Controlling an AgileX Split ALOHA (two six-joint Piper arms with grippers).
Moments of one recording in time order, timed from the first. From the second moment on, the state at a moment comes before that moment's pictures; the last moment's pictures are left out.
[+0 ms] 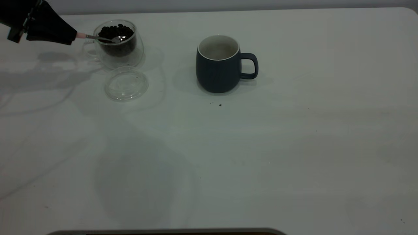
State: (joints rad) left arm 0.26 2.50 -1.75 -0.96 0.99 0.89; right arm 0.03 0.03 -0.47 0.06 1.12 -0.03
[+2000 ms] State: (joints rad) left arm 0.31 2.56 -1.75 -1.13 1.10 0.80; right arm 0.03 0.03 -0.47 0.06 1.12 -0.03
